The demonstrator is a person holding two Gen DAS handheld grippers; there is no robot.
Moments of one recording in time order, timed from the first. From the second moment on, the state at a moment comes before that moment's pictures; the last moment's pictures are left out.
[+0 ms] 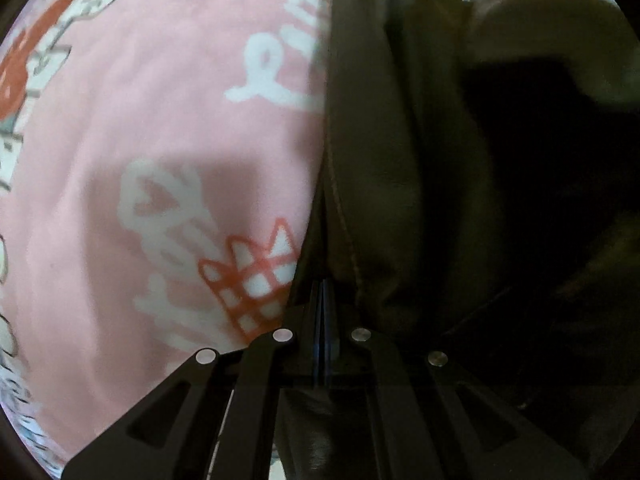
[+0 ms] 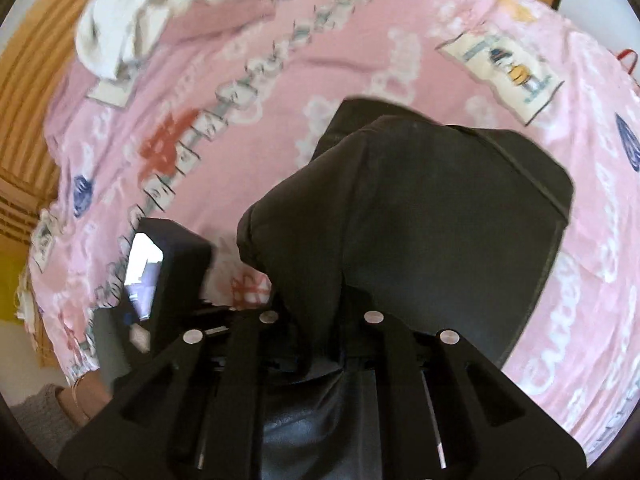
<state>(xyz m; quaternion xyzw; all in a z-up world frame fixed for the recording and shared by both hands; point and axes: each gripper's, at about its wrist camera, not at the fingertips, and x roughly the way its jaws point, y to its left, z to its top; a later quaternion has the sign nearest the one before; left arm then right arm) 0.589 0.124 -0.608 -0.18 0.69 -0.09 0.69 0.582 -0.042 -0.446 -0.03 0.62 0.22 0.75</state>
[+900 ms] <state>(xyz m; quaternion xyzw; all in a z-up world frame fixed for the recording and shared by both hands) 0.527 0.111 -0.550 -0.18 0.69 -0.01 0.70 0.627 0.010 -0.506 -0.06 0.76 0.22 0.61</state>
